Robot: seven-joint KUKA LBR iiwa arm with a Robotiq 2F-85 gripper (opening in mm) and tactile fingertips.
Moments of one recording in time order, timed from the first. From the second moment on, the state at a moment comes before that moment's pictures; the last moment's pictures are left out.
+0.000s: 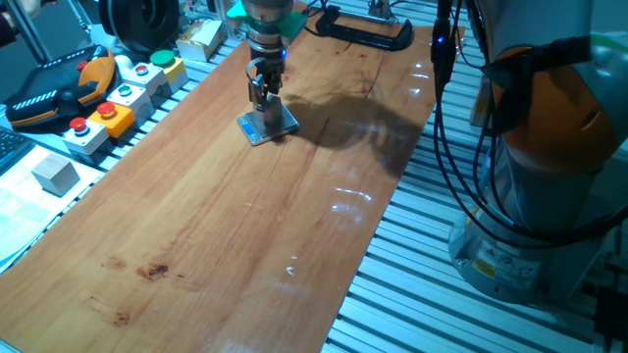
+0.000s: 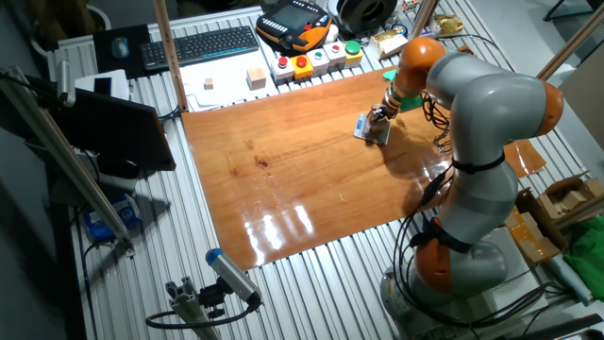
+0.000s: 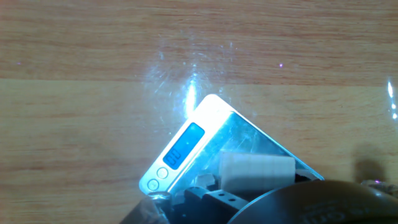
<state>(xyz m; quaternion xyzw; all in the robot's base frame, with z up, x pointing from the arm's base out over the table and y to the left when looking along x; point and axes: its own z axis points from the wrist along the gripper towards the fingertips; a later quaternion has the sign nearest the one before) 0.591 -0.133 0.085 -0.03 1.00 0.00 0.07</state>
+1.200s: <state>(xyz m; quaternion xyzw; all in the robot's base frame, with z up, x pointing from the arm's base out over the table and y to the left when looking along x) 0.562 -0.066 0.154 0.01 1.00 0.00 0.03</state>
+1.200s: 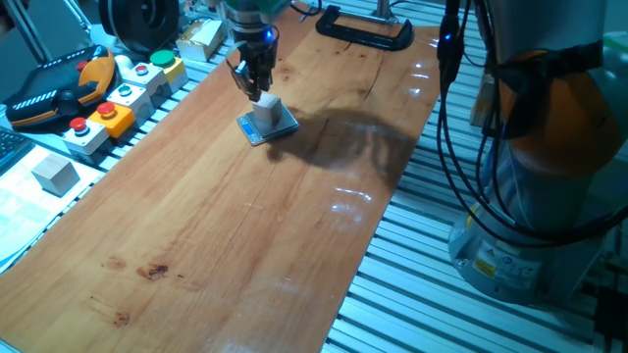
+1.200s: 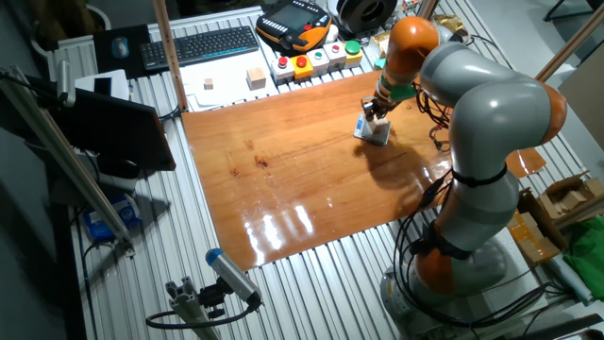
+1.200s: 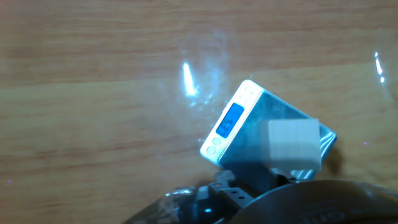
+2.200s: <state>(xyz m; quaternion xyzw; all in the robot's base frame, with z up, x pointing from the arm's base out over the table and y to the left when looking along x) 0.536 -0.066 0.175 -0.04 1.00 0.00 0.02</state>
